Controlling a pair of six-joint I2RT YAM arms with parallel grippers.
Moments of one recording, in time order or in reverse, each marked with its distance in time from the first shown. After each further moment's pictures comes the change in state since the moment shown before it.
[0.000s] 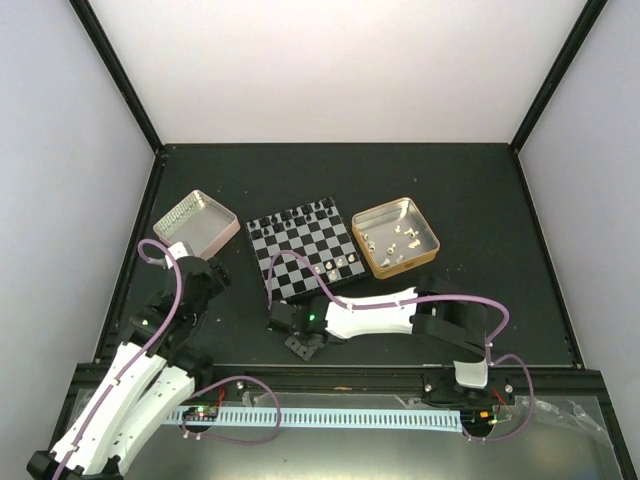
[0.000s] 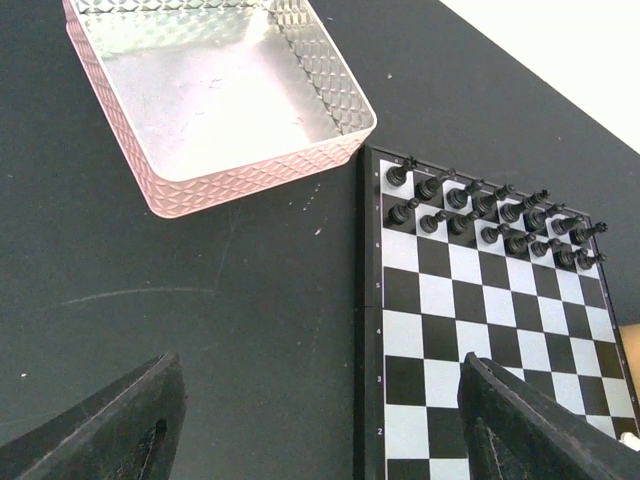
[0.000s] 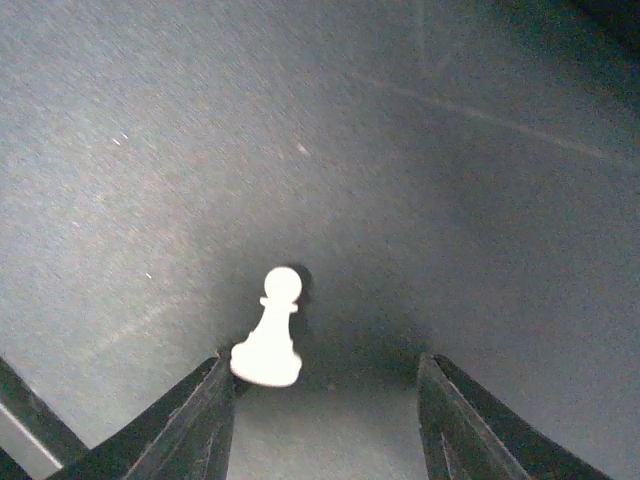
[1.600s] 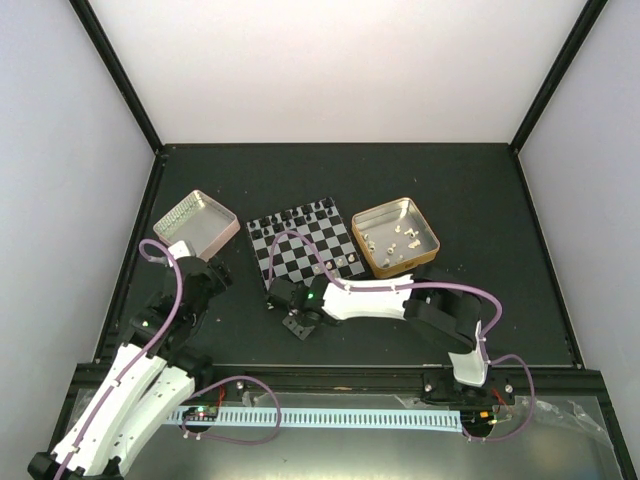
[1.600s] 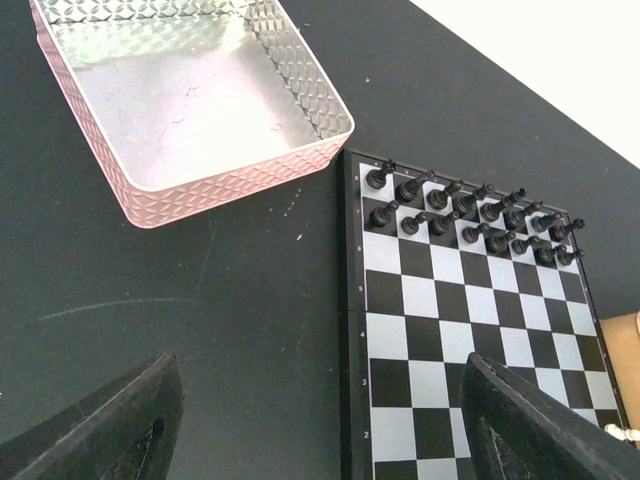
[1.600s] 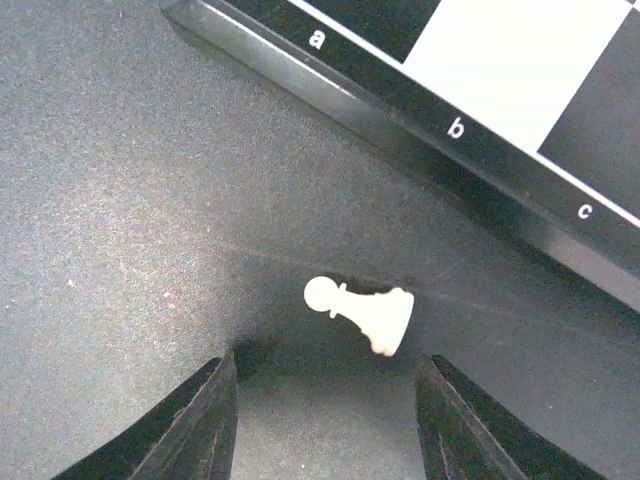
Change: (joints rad) left arm 0.006 -0.011 -0.010 0.041 0.028 0.035; right arm -0.101 0.043 0.069 -0.002 0.006 -0.051
